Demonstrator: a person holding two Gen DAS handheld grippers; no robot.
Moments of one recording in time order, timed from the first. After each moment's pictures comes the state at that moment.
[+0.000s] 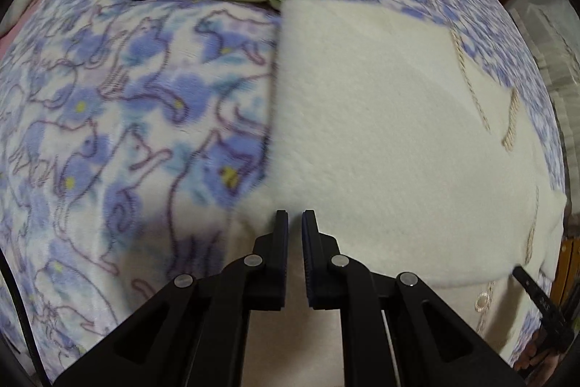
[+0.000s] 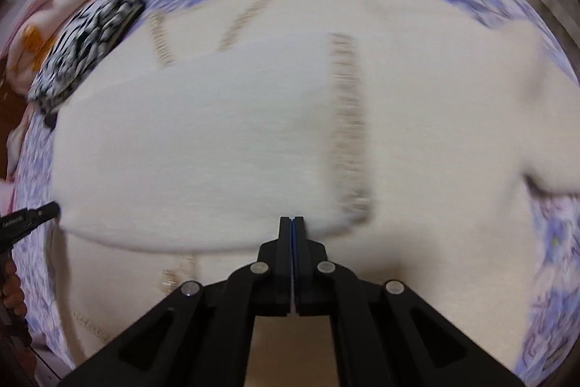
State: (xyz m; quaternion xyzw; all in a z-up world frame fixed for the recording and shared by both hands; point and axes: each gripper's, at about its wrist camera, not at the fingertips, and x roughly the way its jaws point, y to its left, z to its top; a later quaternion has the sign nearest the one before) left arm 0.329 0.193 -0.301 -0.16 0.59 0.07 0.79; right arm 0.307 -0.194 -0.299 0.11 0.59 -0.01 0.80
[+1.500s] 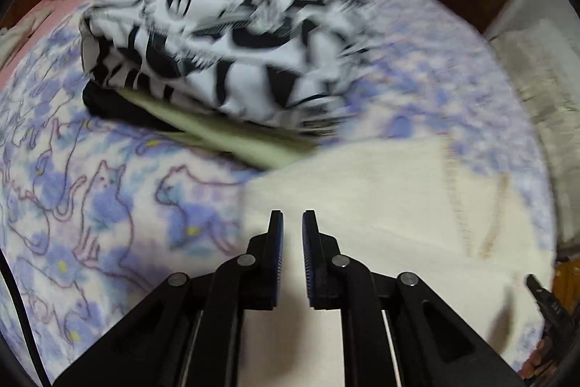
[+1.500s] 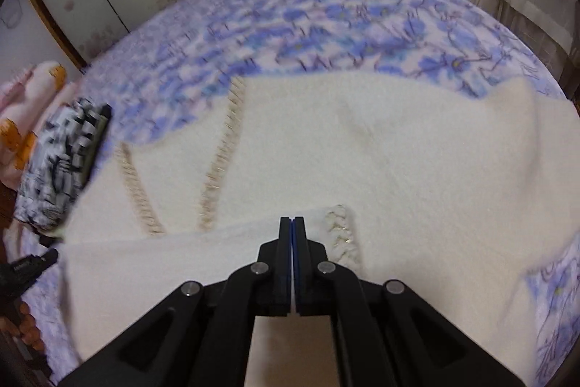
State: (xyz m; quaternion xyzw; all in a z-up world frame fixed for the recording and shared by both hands) left arm 0.439 0.207 -0.272 -0.17 0.50 0.02 0.85; right arm 0.383 -0.190 -0.250 0.18 0.47 -0.07 0.86
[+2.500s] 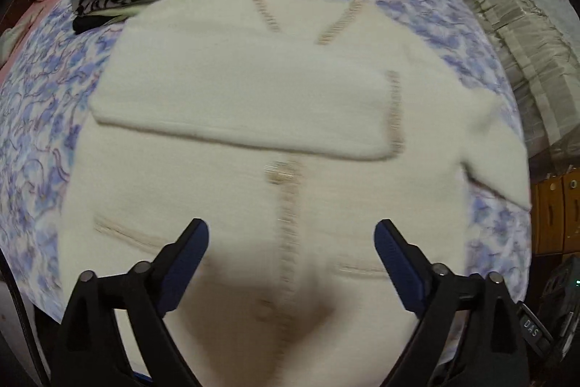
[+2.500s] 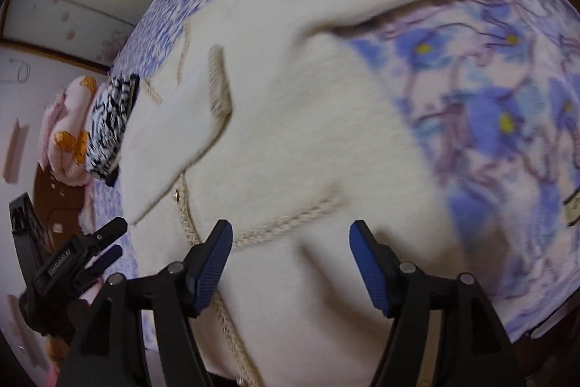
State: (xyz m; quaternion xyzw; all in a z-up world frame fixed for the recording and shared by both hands) left arm 0.220 -0.101 -0.221 -0.10 0.59 0.00 0.80; right arm 0.150 -0.346 -0.252 0.35 0.57 0.00 0.75
